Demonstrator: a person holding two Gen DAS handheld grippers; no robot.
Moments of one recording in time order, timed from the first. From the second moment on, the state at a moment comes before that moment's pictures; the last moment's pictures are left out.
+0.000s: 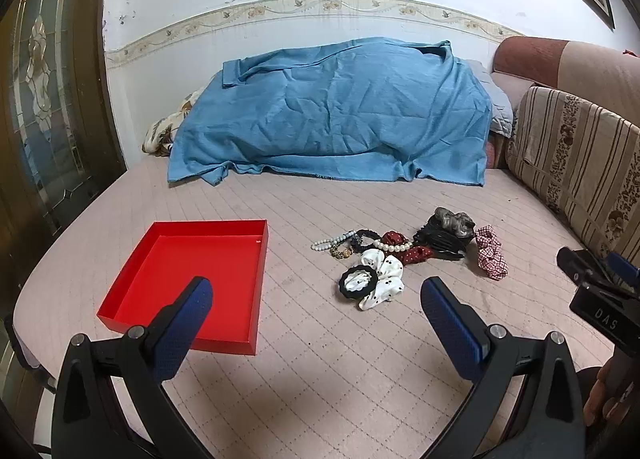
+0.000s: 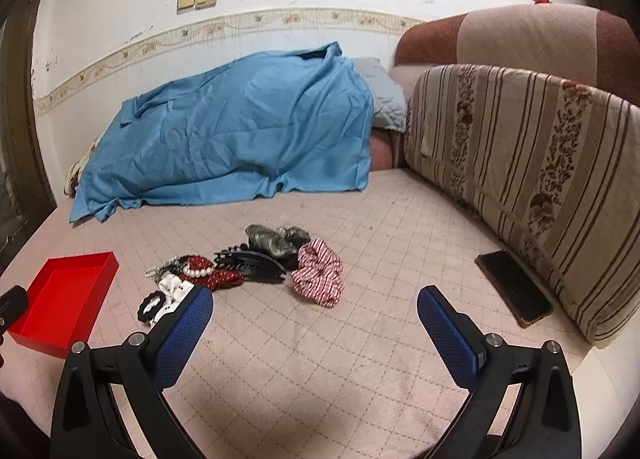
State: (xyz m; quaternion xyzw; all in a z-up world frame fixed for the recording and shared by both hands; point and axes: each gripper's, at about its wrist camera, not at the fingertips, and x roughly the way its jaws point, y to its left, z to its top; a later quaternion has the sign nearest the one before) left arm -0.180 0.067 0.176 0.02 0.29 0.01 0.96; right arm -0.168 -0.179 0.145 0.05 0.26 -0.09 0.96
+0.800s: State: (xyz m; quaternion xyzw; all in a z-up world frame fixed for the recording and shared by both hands) left arm -0.160 0.064 0.150 0.02 0.33 0.00 0.94; right arm -0.149 -0.179 0.120 0.05 0.28 -0.07 0.96
